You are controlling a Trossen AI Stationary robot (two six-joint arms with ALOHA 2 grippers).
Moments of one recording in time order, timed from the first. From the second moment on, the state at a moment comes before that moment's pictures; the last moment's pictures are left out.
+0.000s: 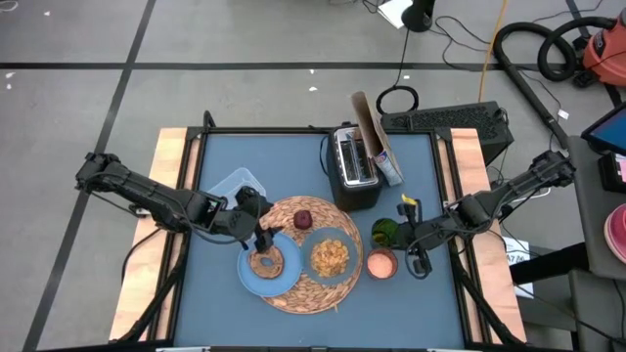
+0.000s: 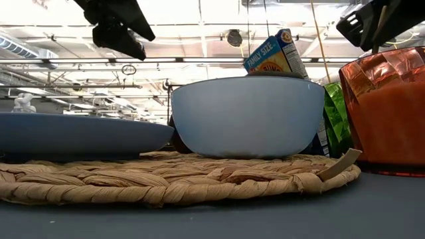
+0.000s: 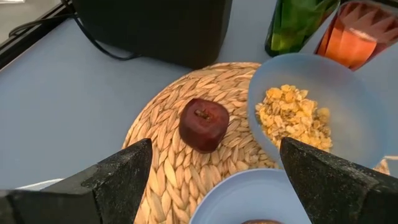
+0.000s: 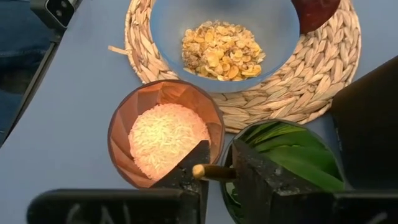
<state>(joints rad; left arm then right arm) -0.33 1.24 0.94 -0.53 -0.50 -0.61 0.47 0.96 0.76 -0.68 0.14 0.26</state>
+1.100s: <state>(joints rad) -0.33 1.24 0.94 -0.49 -0.50 -0.61 0.47 0.83 0.76 -0.63 0.16 0.25</state>
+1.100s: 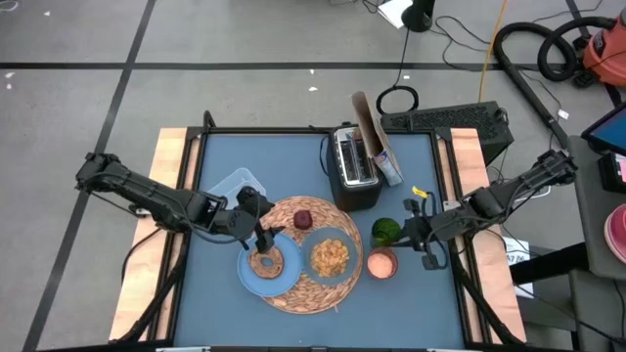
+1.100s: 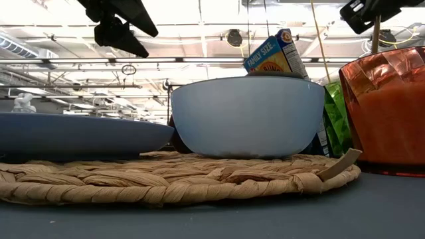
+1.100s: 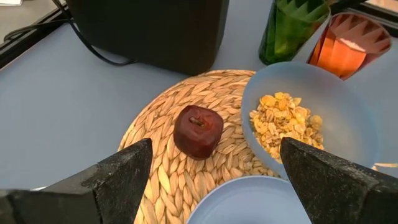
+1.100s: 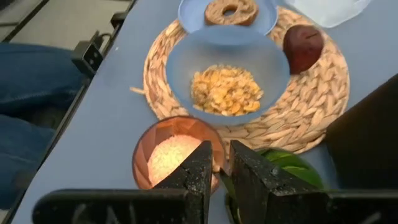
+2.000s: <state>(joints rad) -0.33 1.24 0.94 -0.43 -0.50 -0.61 0.47 0.80 0.76 -0.63 0.18 0.23</state>
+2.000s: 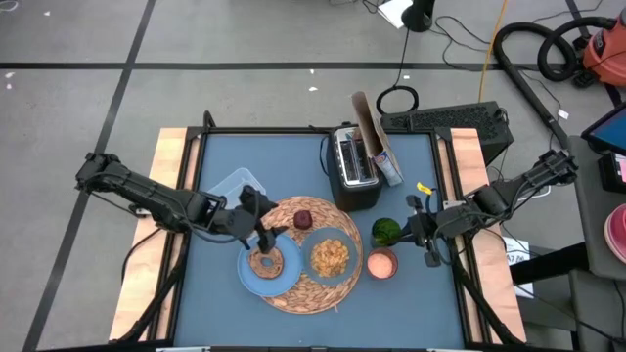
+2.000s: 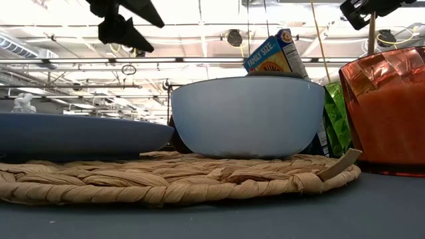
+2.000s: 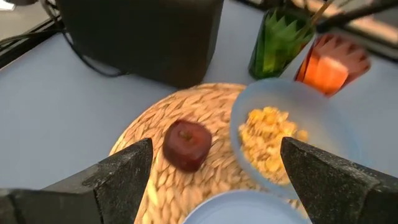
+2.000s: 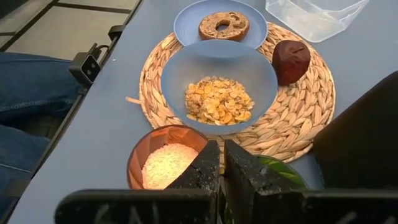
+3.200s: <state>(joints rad) -0.25 1.71 0.95 0.79 -0.55 -0.18 0.47 0.77 0.76 -0.59 0.21 0.21</state>
